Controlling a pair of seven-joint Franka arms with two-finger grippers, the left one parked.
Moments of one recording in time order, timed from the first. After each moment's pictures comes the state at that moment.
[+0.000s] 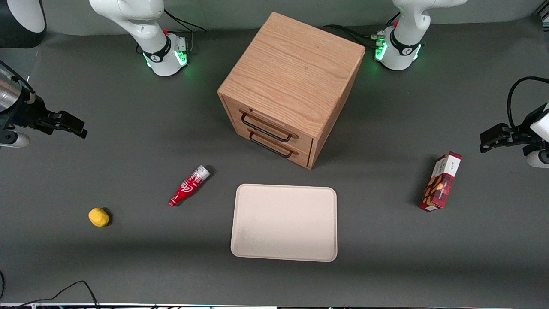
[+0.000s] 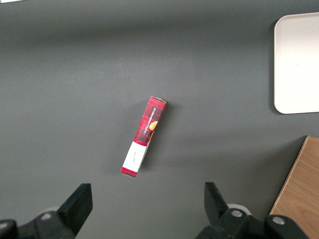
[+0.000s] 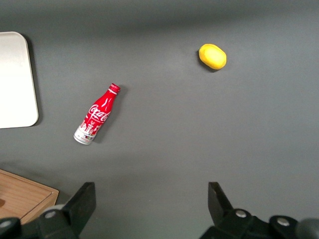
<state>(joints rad) -0.13 -0.05 0.12 -1.72 -0.01 1.68 0.14</state>
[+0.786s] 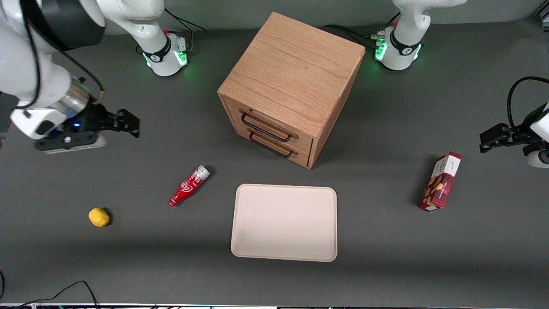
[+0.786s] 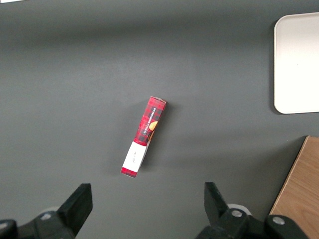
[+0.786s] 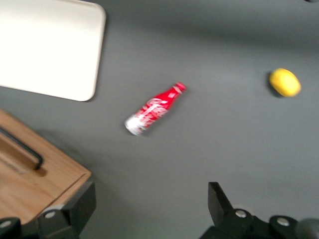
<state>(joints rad) -0.09 0.08 0.37 -1.61 -0.01 1.69 0.13</state>
